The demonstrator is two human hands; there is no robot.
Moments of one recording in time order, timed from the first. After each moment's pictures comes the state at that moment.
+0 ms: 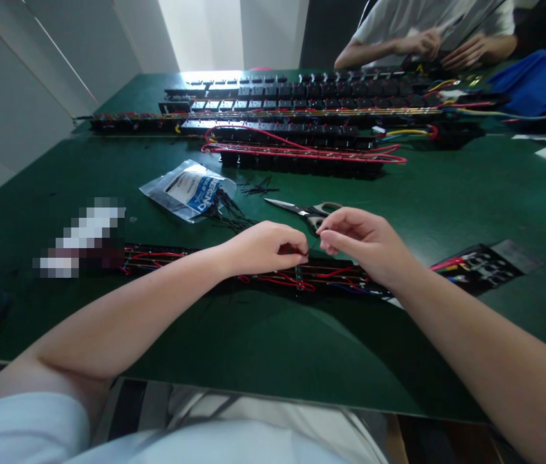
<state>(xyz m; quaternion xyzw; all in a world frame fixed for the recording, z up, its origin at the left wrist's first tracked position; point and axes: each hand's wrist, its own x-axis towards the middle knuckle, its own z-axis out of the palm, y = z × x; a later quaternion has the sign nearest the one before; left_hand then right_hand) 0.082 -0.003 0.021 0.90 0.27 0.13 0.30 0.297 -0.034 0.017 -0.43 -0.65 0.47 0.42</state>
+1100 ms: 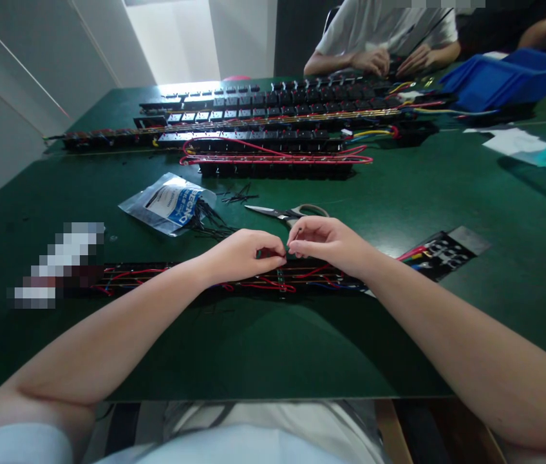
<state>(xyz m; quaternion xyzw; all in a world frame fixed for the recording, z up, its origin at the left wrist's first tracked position) 0.081 -0.003 0.019 0.89 0.30 0.12 0.32 0.301 -0.027 0.016 -0.40 -0.68 0.52 0.34</state>
